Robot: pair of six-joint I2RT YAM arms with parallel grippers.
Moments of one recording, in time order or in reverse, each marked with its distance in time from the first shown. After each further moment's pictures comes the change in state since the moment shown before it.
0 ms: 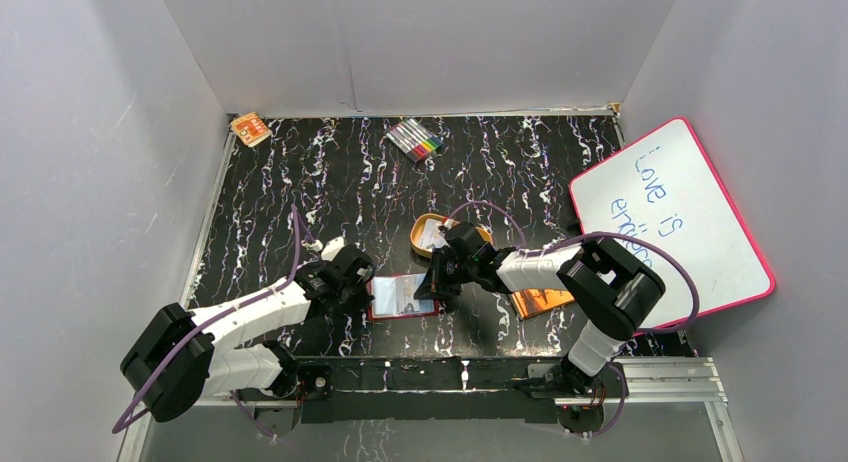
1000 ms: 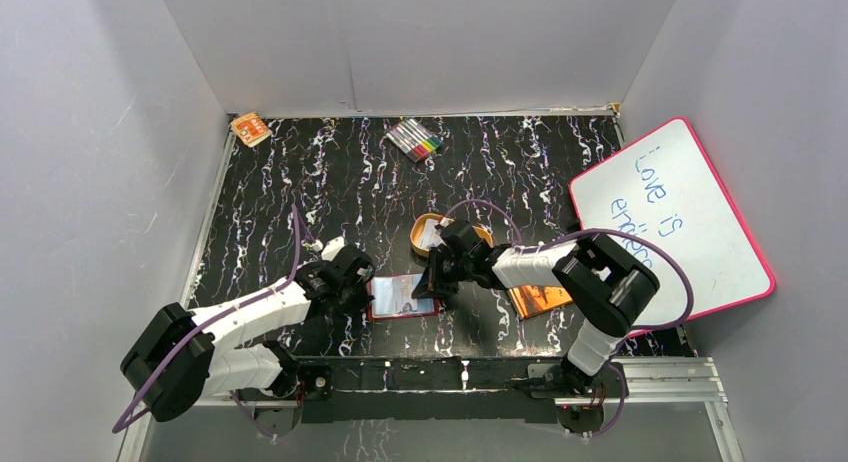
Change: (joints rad) left arm 0.000 0.001 0.000 0.002 0.000 0.002; right arm 0.007 0.027 0.040 -0.034 -0.002 -0.008
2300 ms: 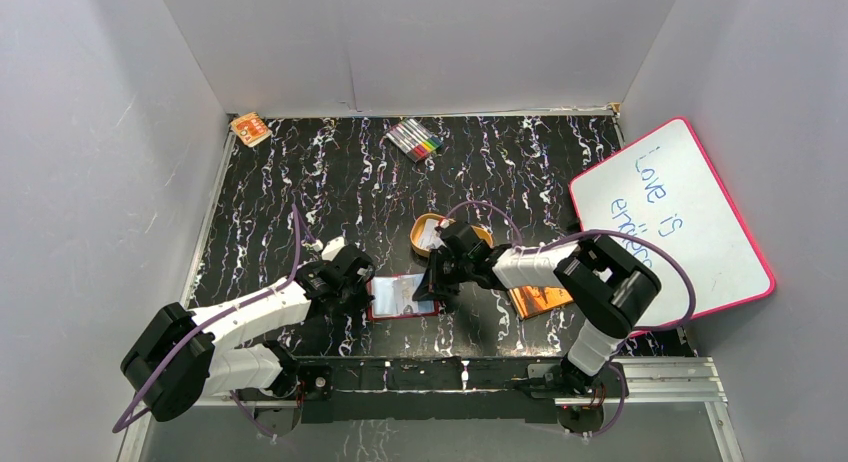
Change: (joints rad) left arm 0.000 0.002 0.002 -0.002 -0.001 0.002; right arm 0.006 -0.011 -0.002 -0.031 -0.001 0.004
